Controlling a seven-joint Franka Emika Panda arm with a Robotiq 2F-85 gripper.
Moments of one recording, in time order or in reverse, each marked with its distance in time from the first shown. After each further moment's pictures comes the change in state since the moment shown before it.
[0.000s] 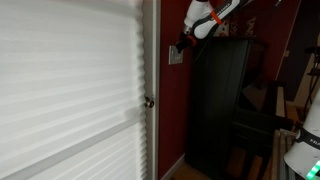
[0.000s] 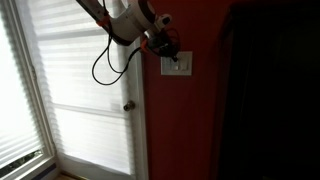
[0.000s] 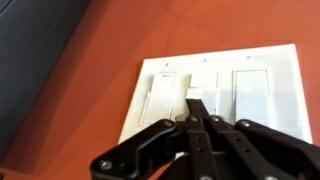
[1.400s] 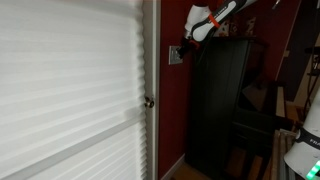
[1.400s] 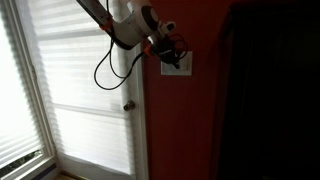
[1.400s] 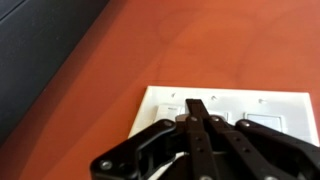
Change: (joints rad) arm 0.014 0.035 -0.031 -0.008 0.106 -0.027 -0.219
